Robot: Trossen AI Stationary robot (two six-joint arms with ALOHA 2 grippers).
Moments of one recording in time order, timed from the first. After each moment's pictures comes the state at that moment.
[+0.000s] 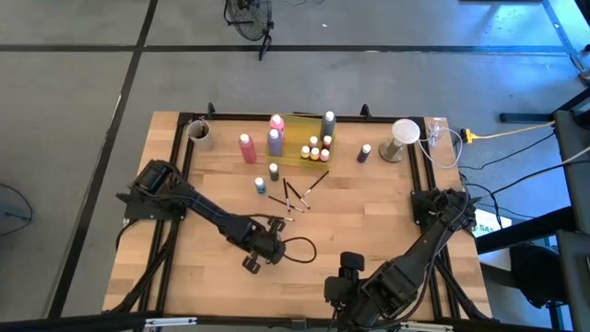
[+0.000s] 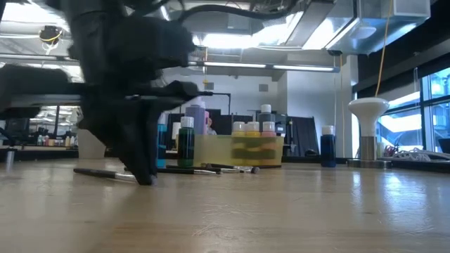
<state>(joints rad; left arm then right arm) -0.42 1.89 1.11 -0.43 -0.16 0.14 0.79 2.03 2.05 -1.22 0.25 0.85</state>
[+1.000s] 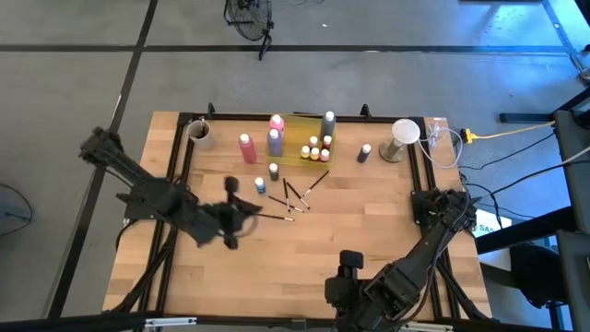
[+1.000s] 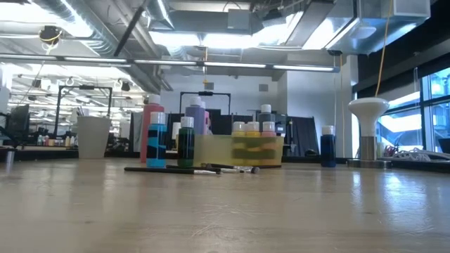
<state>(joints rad) -0.58 1.23 1.07 -0.52 -0.79 0.12 0.80 2.03 2.05 -1.22 0.34 0.81</state>
